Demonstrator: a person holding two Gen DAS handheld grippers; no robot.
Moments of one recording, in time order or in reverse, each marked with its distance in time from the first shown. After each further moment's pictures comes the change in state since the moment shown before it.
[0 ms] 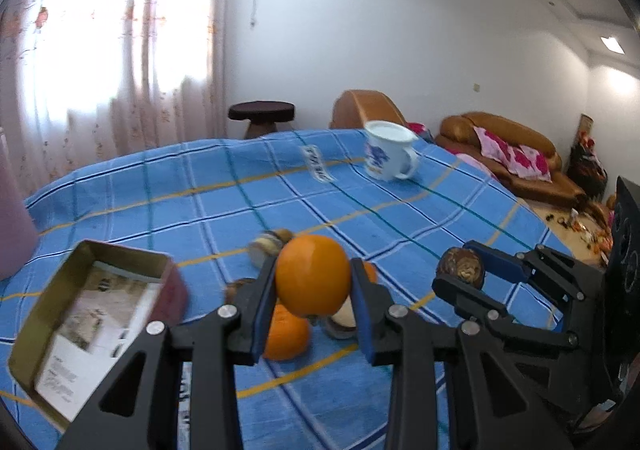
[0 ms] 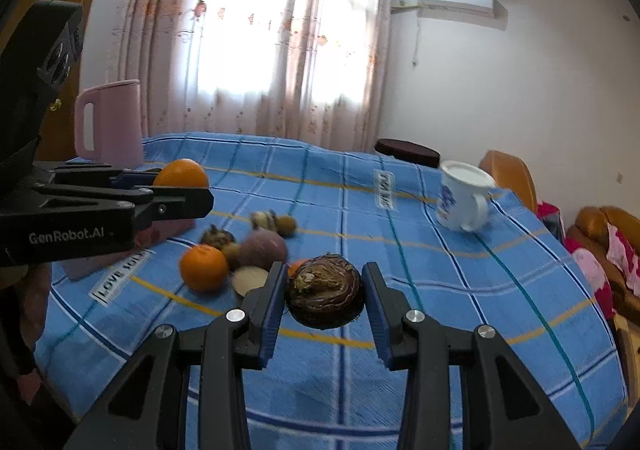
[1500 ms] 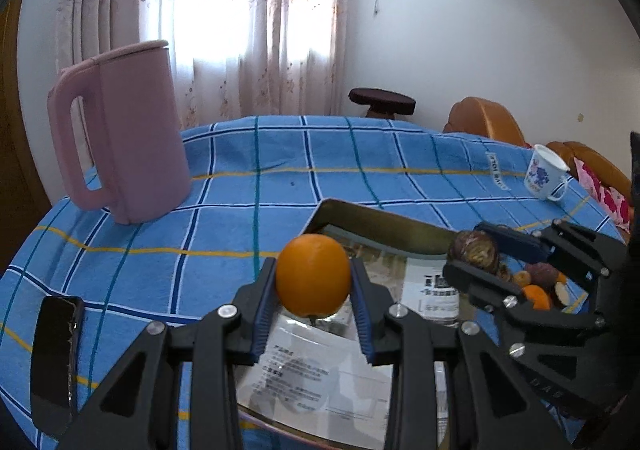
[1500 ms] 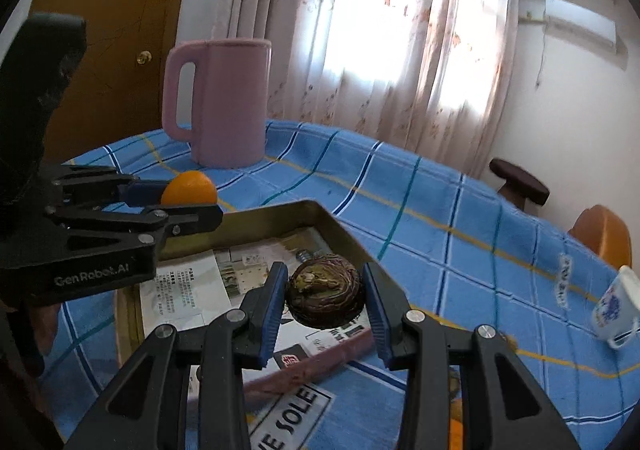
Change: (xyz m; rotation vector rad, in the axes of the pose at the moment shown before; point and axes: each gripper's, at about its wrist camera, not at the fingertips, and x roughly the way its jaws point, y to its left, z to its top) left arm -0.031 0.197 -0.031 -0.191 0.059 0.330; right arm 0.116 0.172 0.072 -0.198 0.088 0.339
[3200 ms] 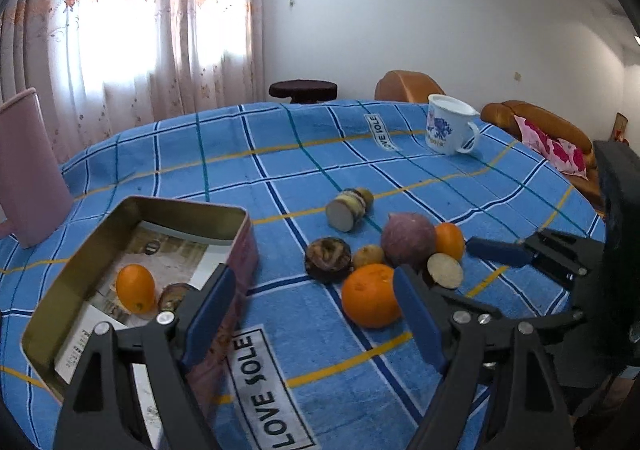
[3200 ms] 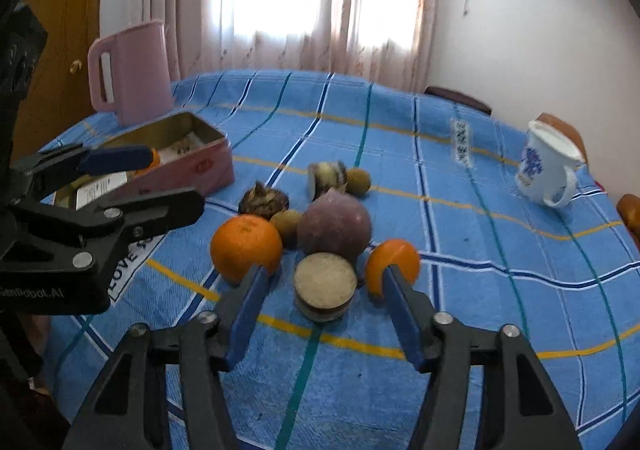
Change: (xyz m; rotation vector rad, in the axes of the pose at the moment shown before) left arm 0.000 -0.156 -0.029 0.168 0.013 -0.195; right arm -0.079 -0.108 -0.107 0.218 0.173 -0.147
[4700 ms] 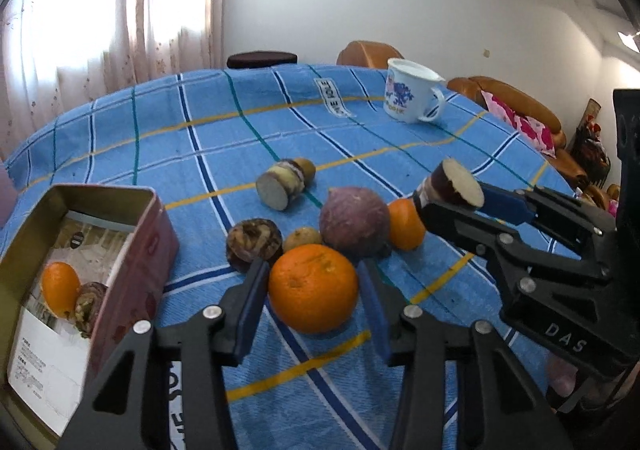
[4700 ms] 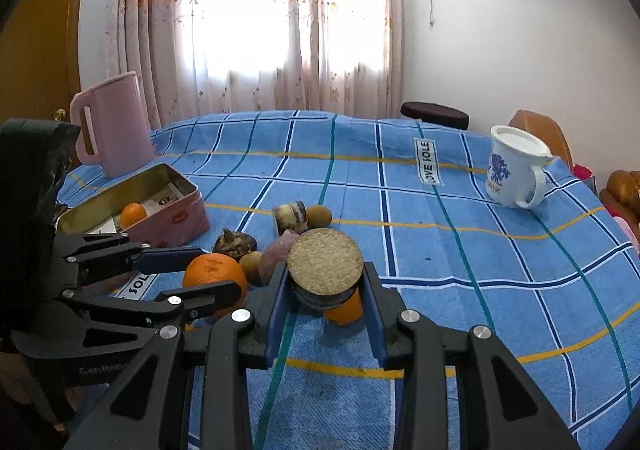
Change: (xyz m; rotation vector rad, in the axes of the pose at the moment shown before) left arm 0.034 -0.031 0.000 0.032 0.101 -0.145; right arm -0.031 -0.028 0.005 0.116 -0.174 -0.037
